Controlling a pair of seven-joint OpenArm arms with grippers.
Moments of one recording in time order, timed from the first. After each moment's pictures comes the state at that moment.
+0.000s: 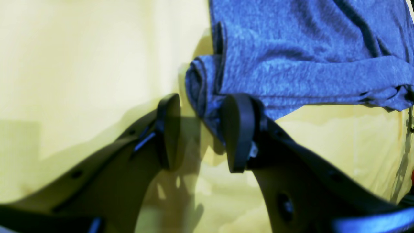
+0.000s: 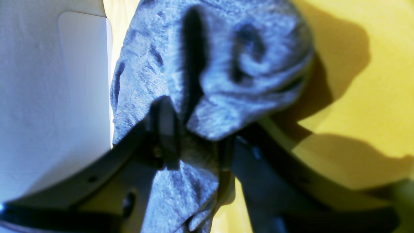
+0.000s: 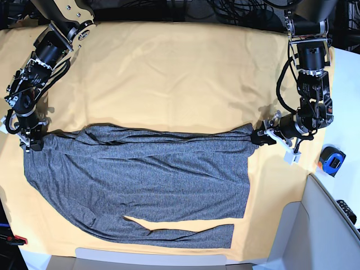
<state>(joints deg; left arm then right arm) -15.4 -20.3 -9.0 61.2 -46.1 -22.1 55.6 17.7 10.1 48.6 61.3 51.2 -3.1 -40.9</state>
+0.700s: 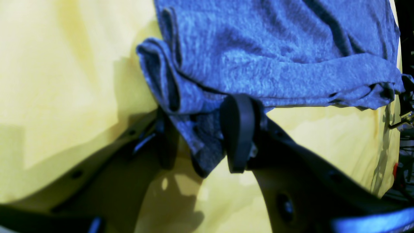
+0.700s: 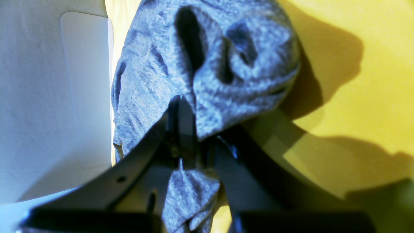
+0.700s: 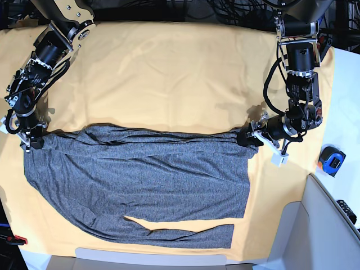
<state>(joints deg) -16.1 -15.6 -8.5 61.2 -46.3 -22.1 57.0 17.6 10.1 48.4 61.3 51.2 -3.0 -40.9</state>
